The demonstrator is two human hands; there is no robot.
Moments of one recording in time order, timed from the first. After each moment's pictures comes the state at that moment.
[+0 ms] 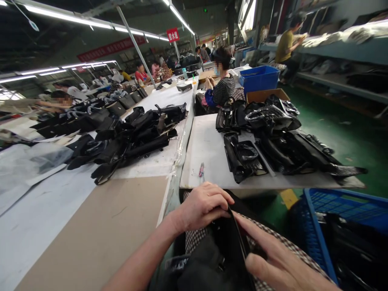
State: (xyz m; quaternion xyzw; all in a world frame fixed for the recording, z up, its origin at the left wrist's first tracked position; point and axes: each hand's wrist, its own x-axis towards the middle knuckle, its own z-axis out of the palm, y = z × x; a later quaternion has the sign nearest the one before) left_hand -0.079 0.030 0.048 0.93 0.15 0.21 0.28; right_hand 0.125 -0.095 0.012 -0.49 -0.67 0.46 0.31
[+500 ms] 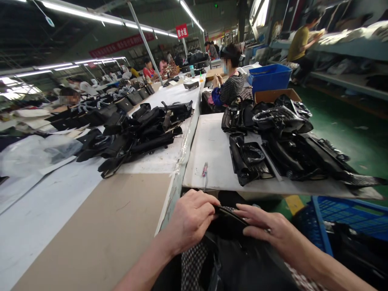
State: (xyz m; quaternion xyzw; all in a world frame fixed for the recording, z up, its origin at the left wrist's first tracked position) left_hand -0.105 -0.004 0.049 0.91 0.31 0.24 0.14; right_hand 0.146 -0.051 -0.010 -0.47 -0.65 0.52 0.29
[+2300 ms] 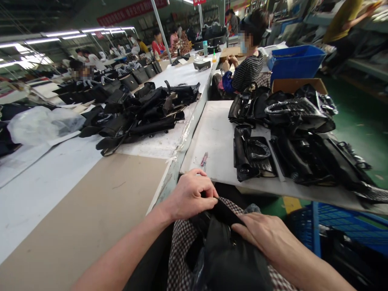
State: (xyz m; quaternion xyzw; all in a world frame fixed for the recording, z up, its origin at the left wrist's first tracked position) left_hand -0.070 0.030 0.048 0.85 0.38 0.23 0.28; right_hand 0.156 -0.034 -0.003 -0.42 -0.85 0.29 0.10
